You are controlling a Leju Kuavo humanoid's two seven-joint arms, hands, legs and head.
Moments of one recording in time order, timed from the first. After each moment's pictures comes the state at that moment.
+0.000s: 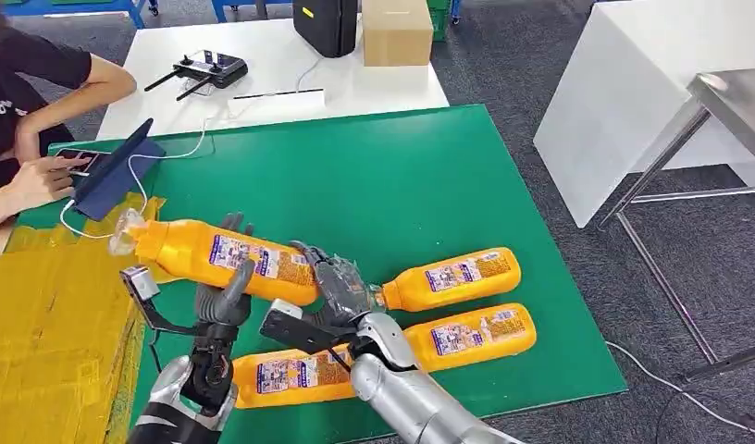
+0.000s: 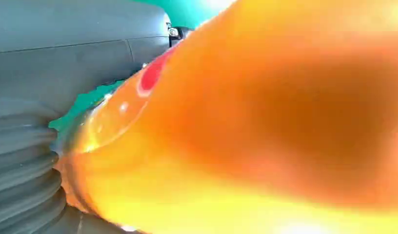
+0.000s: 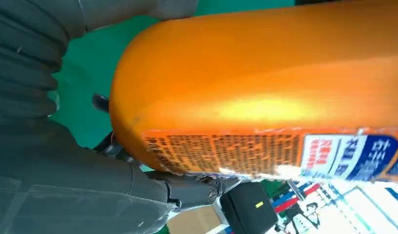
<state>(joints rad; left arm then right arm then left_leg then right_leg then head) -0.17 -0.11 -0.20 -1.27 0.46 -0.03 -0.29 -0.47 0.35 0.68 -0.68 0.61 -0.40 -0.26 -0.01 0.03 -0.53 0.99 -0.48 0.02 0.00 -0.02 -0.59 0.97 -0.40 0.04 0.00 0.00</state>
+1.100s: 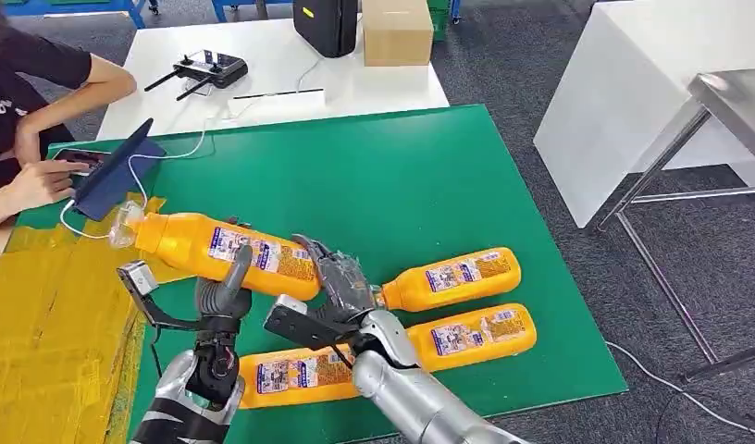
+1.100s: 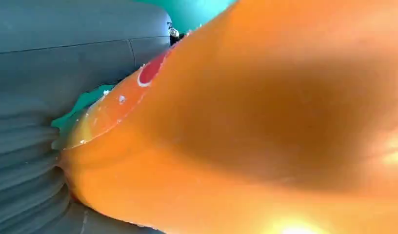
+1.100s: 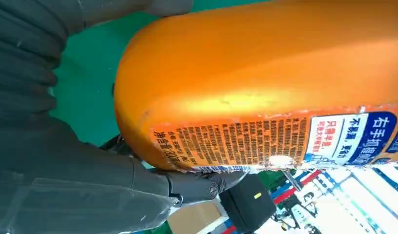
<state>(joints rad) -0.18 -0.14 -0.19 -1.29 0.46 0.05 -0.31 -0.47 0.33 0.68 -0.70 0.55 -0.45 -0.28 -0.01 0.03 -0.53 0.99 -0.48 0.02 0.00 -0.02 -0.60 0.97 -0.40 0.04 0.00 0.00</state>
